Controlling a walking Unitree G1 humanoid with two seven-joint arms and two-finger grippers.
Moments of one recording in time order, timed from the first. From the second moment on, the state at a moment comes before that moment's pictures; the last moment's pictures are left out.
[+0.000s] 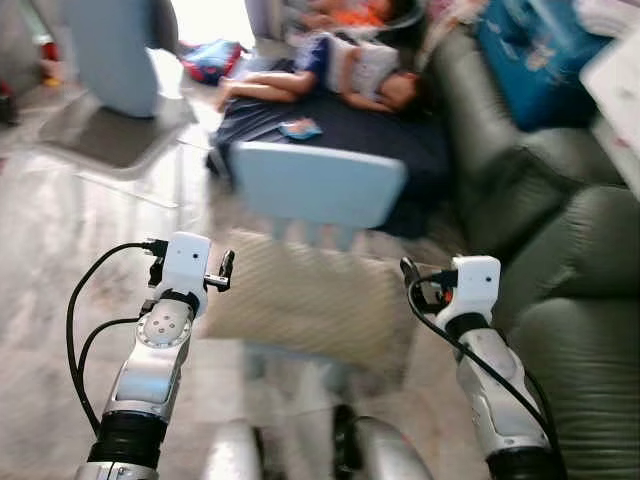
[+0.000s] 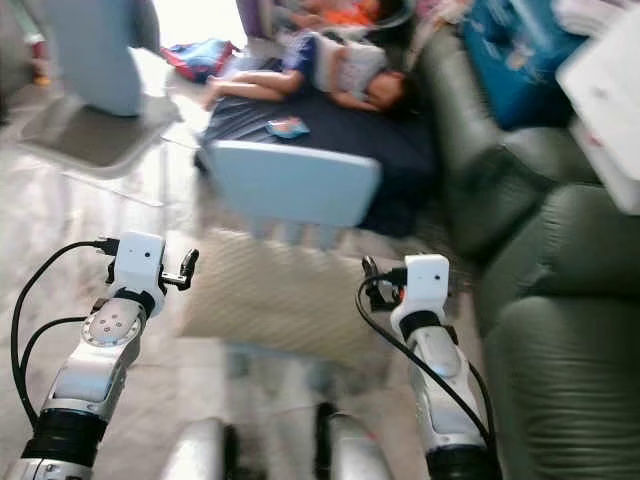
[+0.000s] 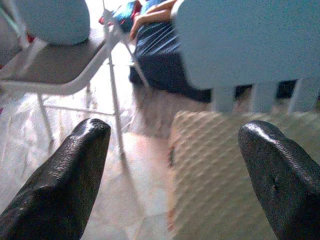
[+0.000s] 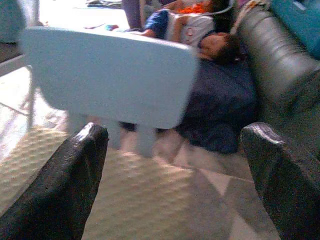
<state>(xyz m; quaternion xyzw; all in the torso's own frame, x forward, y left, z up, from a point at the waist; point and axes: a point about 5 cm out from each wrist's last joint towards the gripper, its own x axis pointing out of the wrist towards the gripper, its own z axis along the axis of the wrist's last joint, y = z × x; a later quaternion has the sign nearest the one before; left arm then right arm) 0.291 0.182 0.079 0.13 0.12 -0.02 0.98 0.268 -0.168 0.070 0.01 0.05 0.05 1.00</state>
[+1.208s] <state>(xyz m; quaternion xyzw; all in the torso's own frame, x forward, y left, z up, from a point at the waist) 0.293 0.169 0.085 0.14 0.08 -0.06 0.99 0.269 -0.169 0.069 0.00 0.05 0.03 1.00</state>
